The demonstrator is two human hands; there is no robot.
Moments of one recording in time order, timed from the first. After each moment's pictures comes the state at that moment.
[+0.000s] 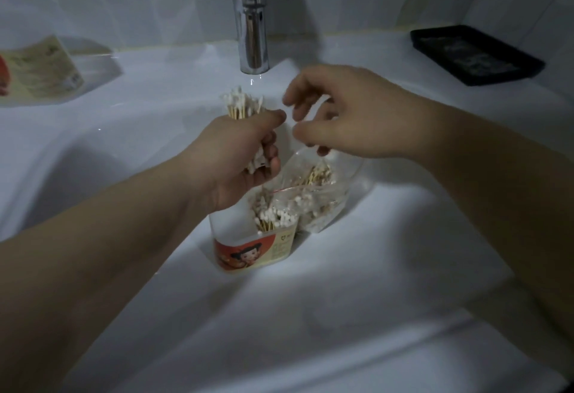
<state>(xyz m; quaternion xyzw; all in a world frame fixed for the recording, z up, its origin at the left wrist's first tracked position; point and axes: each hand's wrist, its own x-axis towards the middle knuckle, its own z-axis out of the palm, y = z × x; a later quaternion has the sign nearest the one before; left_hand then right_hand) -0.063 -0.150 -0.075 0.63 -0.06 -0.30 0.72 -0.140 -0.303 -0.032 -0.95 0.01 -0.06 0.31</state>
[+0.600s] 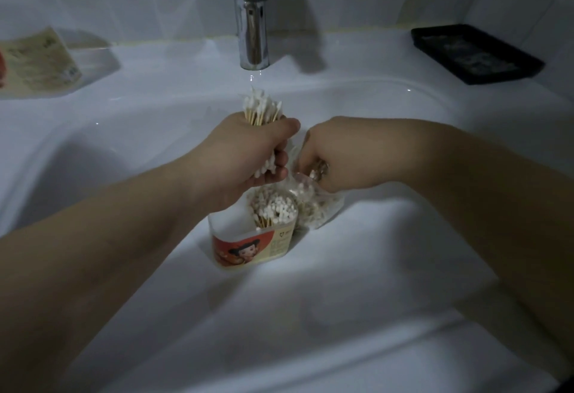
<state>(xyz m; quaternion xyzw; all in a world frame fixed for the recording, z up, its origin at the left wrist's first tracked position) -0.071 -0.150 -0.077 0.68 -0.15 -0.29 0.66 -0.133 -0.298 -0.056 -0.99 -0.05 0.16 0.01</state>
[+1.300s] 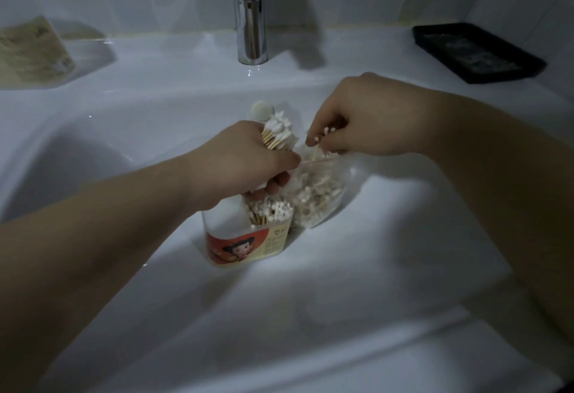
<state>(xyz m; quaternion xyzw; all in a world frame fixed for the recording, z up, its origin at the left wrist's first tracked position) -0.072 -0.146 -0.079 0.83 -0.23 -0.26 0.44 -0.138 -0.322 -0.034 -0.99 0.02 0.03 0.11</state>
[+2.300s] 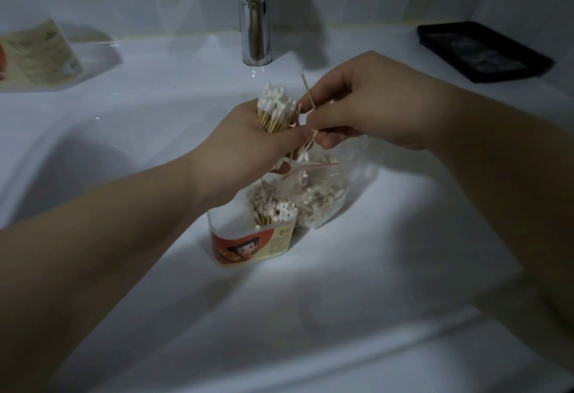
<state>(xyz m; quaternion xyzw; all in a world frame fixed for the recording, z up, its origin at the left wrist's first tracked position) -0.069 -0.148 -0.082 0.73 -0.29 -0.20 0.58 -0.139 -0.312 -0.031 -0.86 0.10 -0.02 0.50</state>
